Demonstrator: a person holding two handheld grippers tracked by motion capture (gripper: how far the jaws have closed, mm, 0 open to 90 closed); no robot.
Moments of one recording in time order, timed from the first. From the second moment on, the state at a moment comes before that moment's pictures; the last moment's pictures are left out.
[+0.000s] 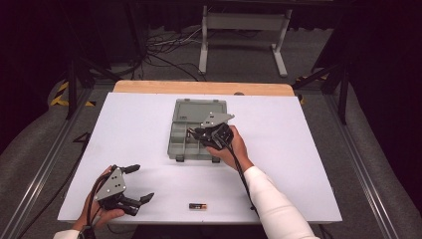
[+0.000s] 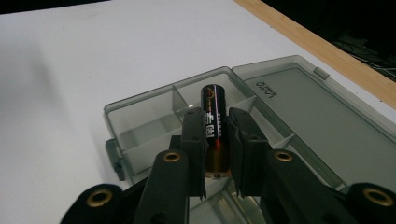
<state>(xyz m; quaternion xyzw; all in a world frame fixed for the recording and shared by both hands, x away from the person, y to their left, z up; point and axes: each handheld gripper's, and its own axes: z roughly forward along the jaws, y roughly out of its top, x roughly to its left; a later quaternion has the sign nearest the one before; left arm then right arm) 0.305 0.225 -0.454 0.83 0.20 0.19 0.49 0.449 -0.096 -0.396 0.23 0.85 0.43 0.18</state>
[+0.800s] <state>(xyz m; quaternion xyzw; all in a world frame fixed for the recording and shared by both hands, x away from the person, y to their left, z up) 0.305 0.226 -0.454 0.83 0.20 0.19 0.49 0.473 -0.079 -0.407 0.28 0.85 0.40 0.19</state>
